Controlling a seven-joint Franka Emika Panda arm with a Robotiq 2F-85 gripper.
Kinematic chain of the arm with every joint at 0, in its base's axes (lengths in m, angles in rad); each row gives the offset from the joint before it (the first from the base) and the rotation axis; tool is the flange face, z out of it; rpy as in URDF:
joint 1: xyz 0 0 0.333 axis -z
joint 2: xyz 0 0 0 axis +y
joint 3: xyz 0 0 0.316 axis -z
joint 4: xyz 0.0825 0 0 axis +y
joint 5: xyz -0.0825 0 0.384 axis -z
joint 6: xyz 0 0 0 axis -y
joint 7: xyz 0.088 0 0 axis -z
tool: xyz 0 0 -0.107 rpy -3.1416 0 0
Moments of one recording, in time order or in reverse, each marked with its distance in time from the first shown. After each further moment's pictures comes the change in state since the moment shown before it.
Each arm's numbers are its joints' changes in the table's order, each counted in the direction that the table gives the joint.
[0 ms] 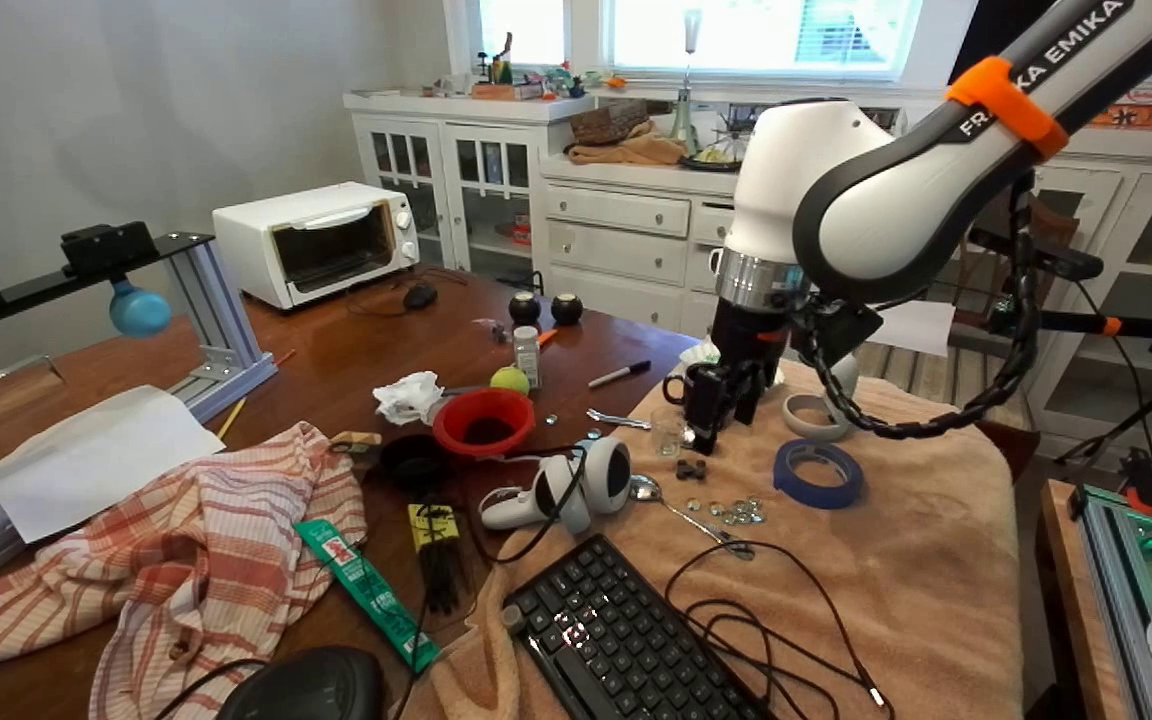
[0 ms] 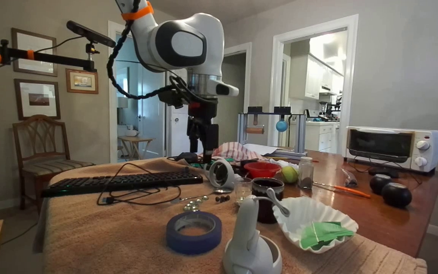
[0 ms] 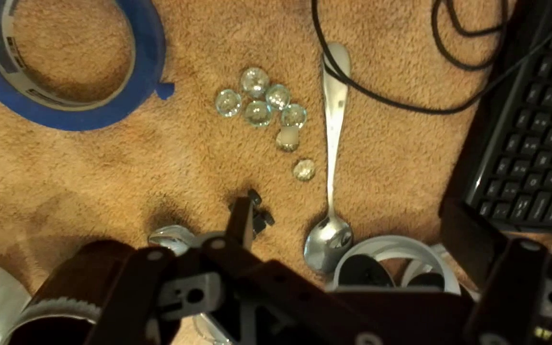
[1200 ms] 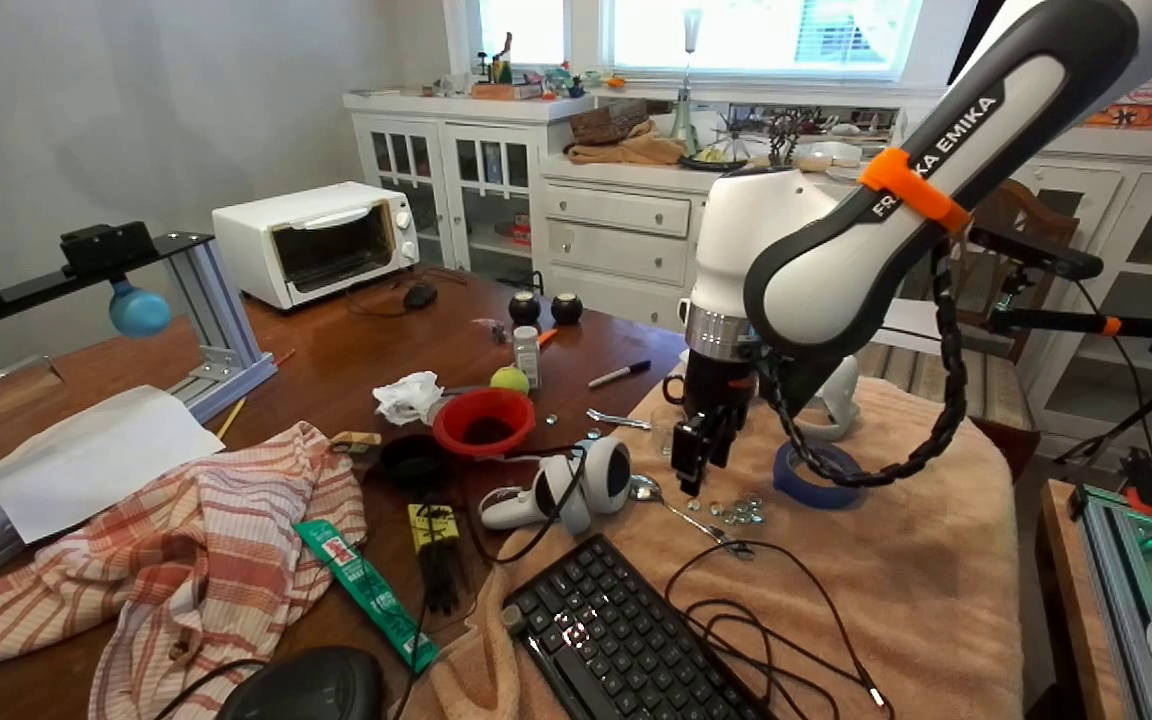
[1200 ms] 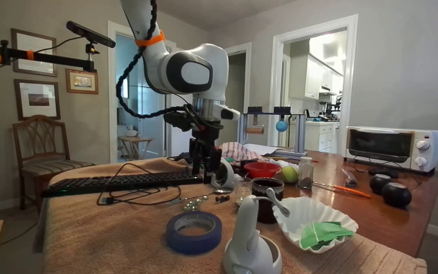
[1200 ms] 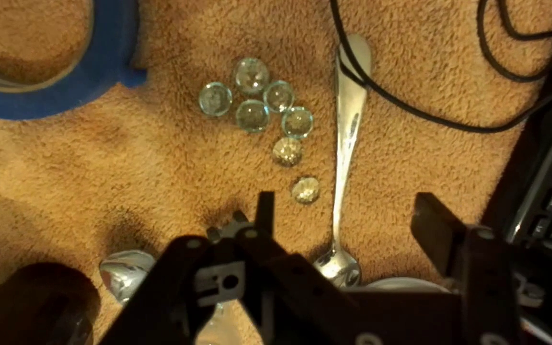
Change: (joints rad) arm 0.009 0.190 -0.024 -0.093 0.010 0.042 -0.045
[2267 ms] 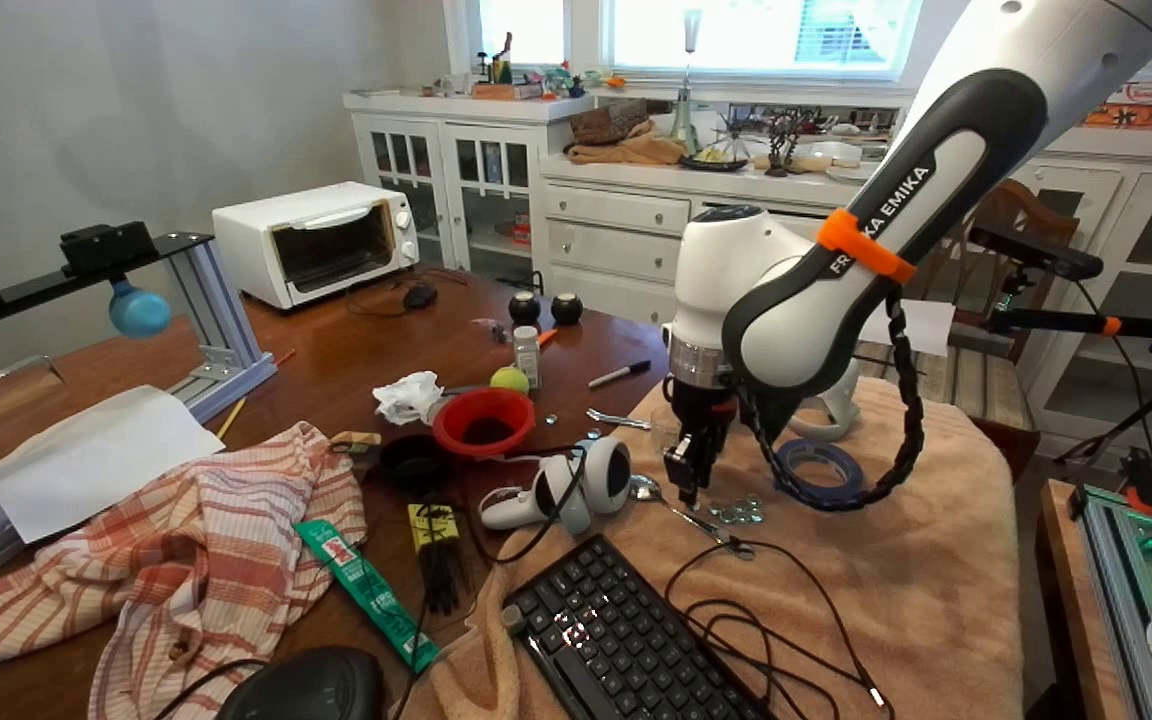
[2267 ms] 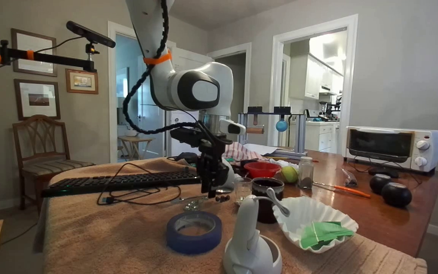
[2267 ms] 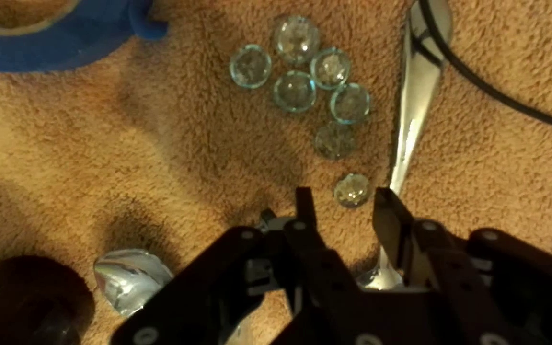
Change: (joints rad) arm 0.002 0.130 0.018 -0.070 0.101 0.042 0.015
